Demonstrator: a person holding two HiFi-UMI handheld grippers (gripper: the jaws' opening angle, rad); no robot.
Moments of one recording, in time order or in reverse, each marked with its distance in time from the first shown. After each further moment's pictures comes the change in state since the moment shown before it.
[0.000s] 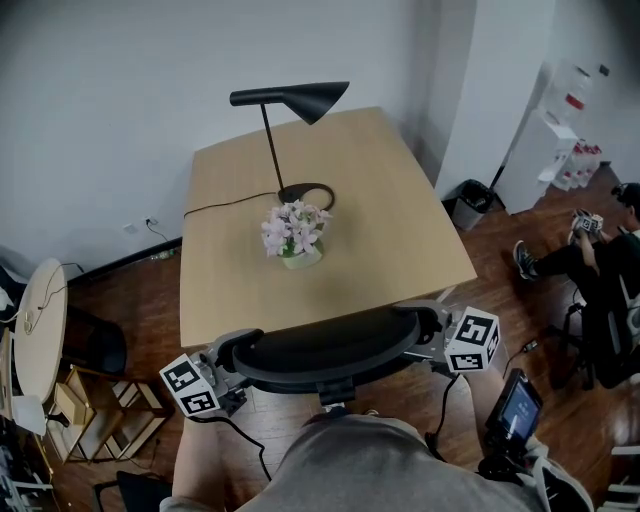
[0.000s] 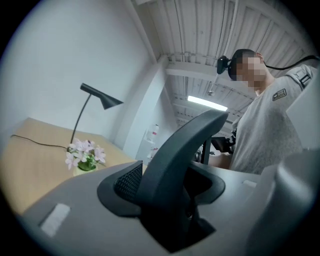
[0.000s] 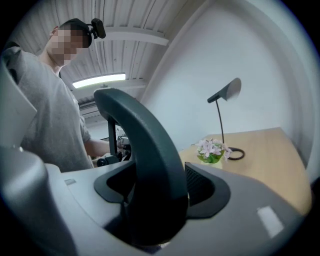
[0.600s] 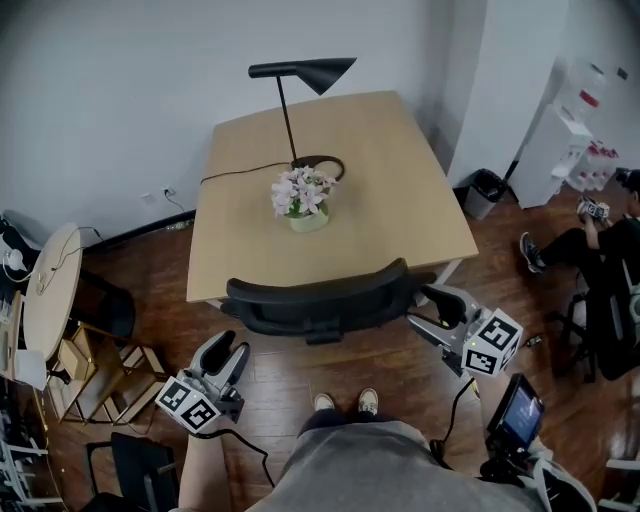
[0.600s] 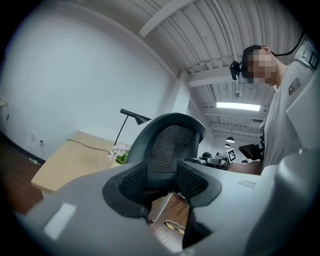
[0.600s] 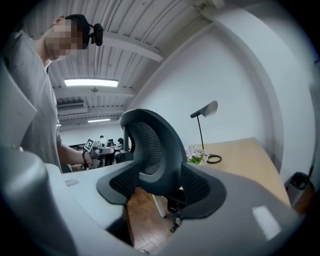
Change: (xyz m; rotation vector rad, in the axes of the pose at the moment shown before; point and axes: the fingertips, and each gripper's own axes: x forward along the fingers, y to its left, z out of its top) left arm -0.081 -0.060 -0.041 -0.027 -0.172 0.466; right arm -0.081 0.024 -0.016 -0.011 -0.149 -0.228
